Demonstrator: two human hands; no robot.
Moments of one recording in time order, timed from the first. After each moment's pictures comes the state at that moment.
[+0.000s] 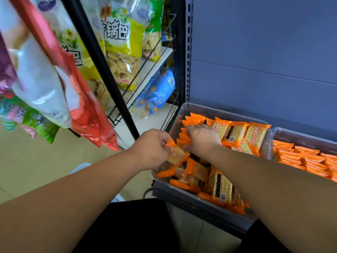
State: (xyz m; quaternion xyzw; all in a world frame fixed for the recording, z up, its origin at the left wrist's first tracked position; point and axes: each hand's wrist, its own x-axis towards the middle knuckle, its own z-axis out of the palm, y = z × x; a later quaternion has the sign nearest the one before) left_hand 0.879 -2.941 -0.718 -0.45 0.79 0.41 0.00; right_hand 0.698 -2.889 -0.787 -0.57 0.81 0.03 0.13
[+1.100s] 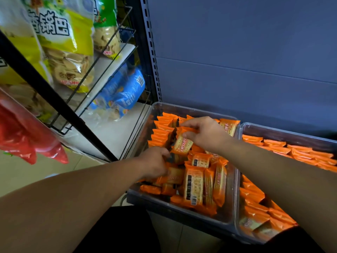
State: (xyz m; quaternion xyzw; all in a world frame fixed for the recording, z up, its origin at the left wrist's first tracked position) left_hand 0.805 -2.926 -0.805 -0.40 0.81 0.38 0.20; right_hand 0.622 -2.825 -0.756 -0.44 0.79 -0.28 0.31
